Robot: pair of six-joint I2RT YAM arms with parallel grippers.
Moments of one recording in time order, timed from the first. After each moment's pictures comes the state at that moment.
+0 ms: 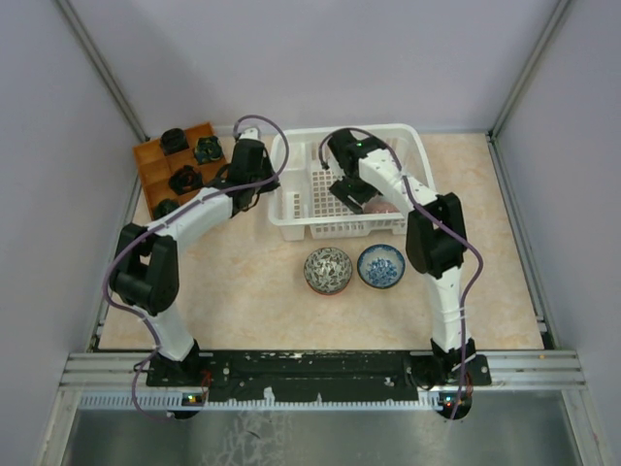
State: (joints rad) left arm -0.43 1.77 1.31 -0.09 -0.22 -0.47; right arm 0.49 2.16 1.97 -1.13 0.28 -0.33
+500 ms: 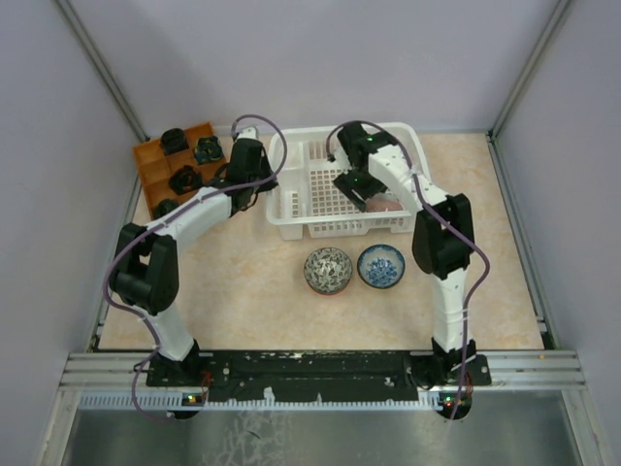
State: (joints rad) left arm -0.42 1.77 1.32 -0.09 -0.22 -0.47; right arm 0.46 2.12 1.97 -1.11 0.20 -0.32
